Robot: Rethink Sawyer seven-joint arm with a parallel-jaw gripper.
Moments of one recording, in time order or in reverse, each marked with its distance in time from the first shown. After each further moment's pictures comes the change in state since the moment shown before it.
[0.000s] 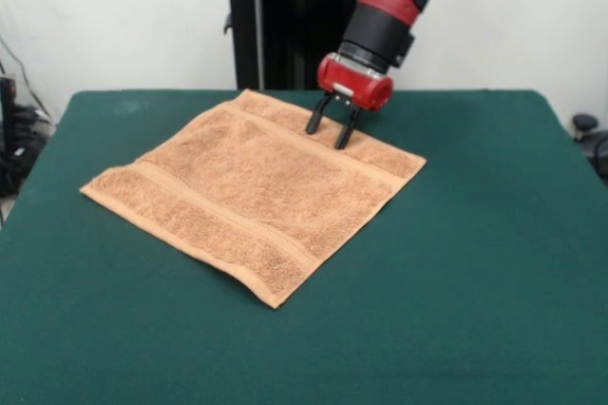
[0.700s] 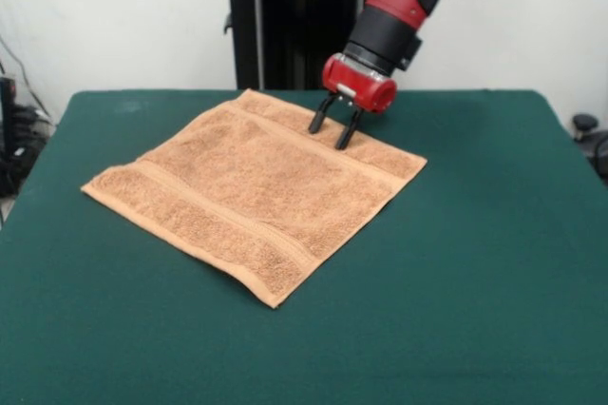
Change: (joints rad) arm 0.008 -0.022 0.053 0.023 0.116 0.000 0.000
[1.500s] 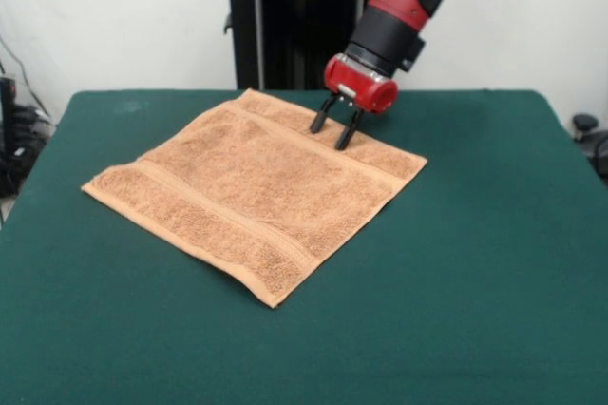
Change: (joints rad) arm -0.019 -0.013 0.036 0.015 0.044 -0.001 0.014
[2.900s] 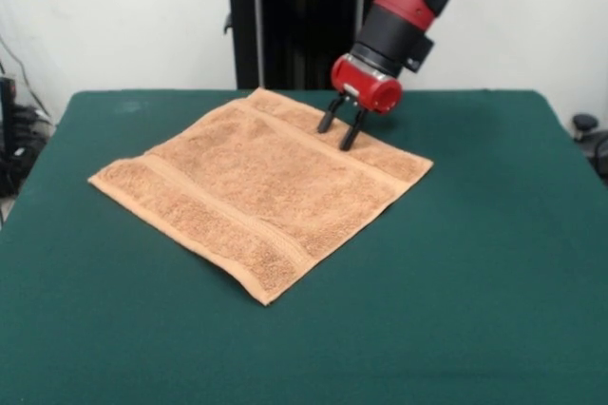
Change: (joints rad) arm -0.002 -0.039 0.041 0.015 0.054 0.042 0.093
